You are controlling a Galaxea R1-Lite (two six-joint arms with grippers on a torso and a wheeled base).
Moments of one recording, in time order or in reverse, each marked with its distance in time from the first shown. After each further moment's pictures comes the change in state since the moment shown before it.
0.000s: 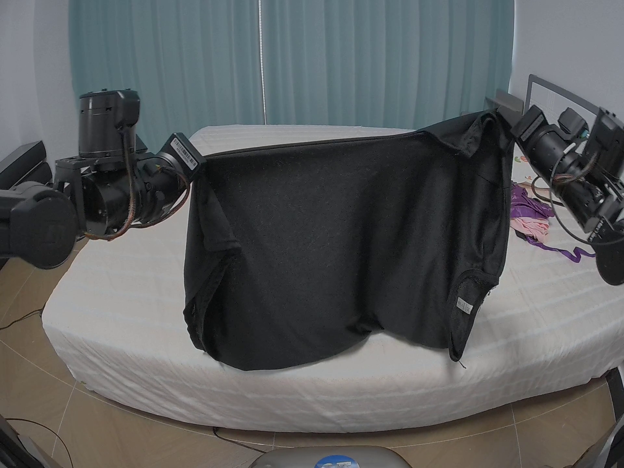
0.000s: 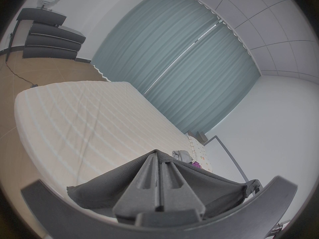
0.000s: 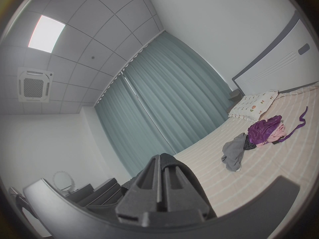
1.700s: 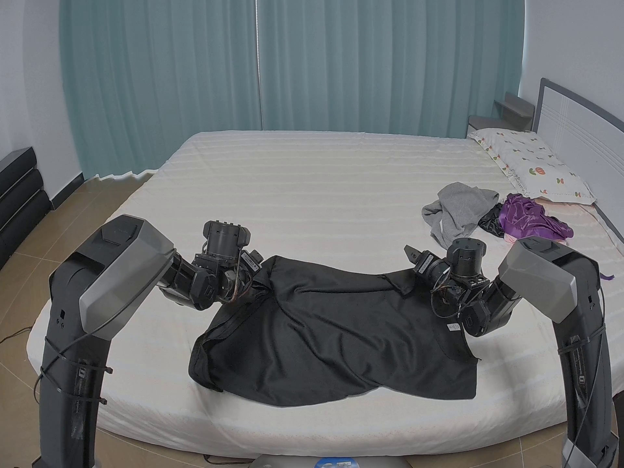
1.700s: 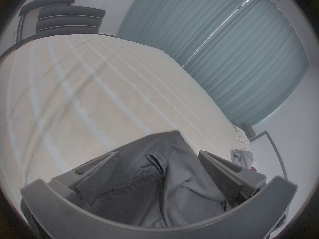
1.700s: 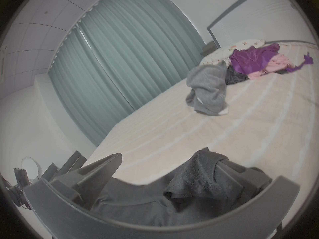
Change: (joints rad) left arm 0.072 0.831 -0.348 -0.100 0.021 -0.100; right arm -0.036 0.944 -0.327 -0.122 -0.023 0.044
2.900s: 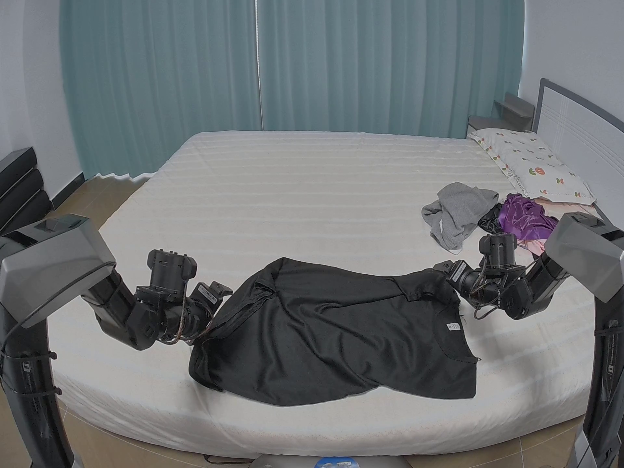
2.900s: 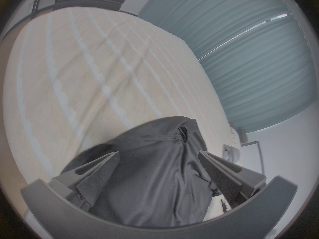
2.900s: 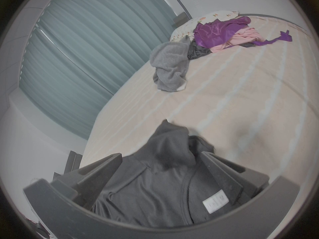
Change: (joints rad) left arm 0.078 -0.296 0.645 -0.260 -0.218 -0.180; right arm -0.102 -0.232 0.195 0.383 0.144 0.146
